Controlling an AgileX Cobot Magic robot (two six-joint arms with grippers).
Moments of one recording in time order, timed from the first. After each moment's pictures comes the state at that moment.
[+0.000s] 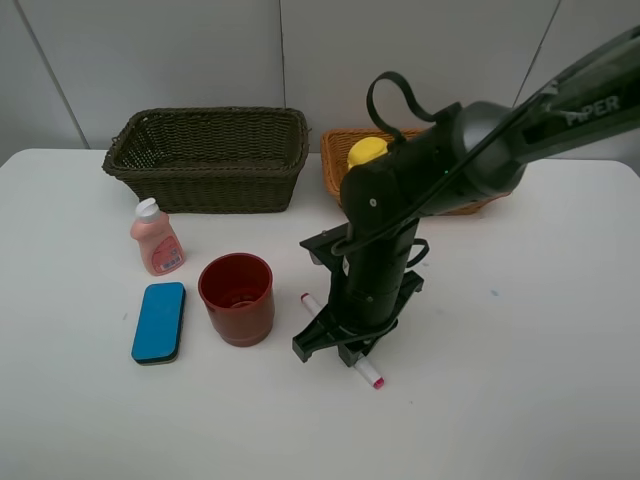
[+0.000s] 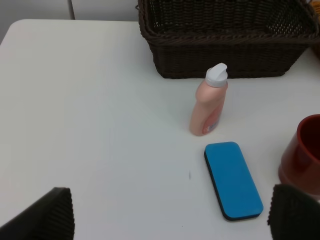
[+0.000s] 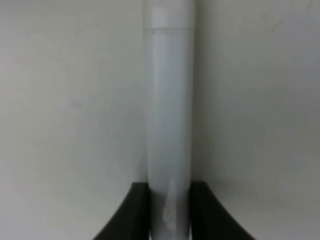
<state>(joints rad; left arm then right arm) 0.00 -0.01 -0.50 -0.05 1.07 -0.06 0.78 2.02 -1.11 0.02 0.76 0.12</state>
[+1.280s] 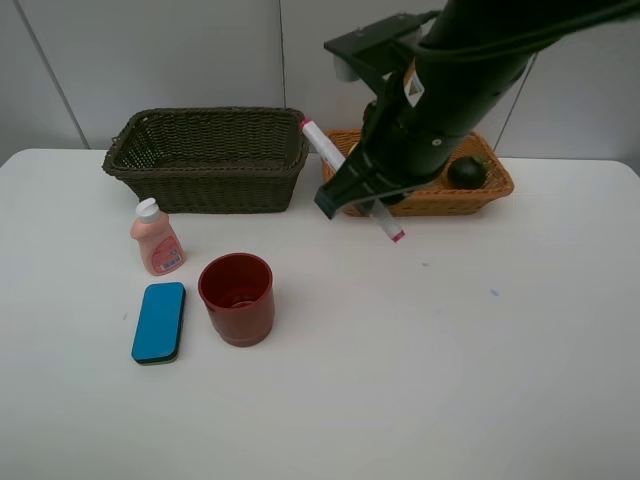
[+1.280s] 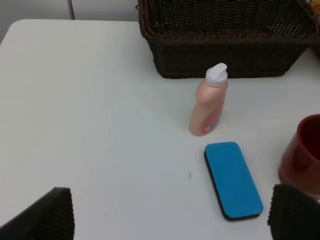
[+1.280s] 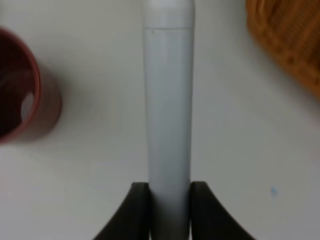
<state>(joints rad) 0.00 -0.01 -0.50 -0.05 1.07 -0.06 0.78 1.61 -1.25 -0.28 0.84 0.16</state>
